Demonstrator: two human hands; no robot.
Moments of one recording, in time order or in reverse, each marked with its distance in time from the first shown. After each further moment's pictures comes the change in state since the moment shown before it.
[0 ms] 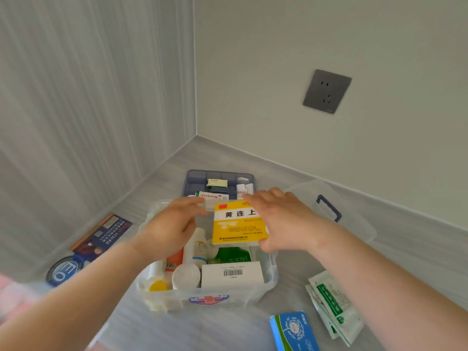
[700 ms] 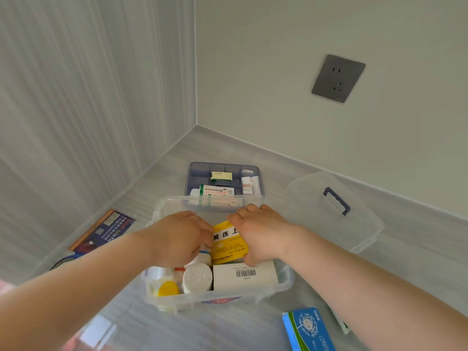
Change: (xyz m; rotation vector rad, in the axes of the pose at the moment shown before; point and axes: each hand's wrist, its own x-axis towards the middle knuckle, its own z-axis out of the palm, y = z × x) left_hand 0.009 -0.020 0.002 0.420 -0.480 0.346; right_hand 0.042 -0.037 0.032 -0.089 -0.178 -0.079
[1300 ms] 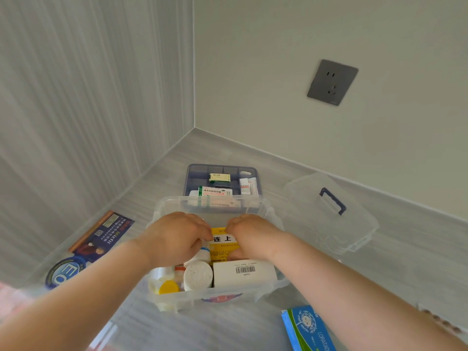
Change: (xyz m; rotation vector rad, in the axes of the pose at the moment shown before) left_hand -0.006 0.005 0.001 -0.116 0.161 -0.143; right_hand 0.010 -0.008 0.015 0.142 -0.037 0.057
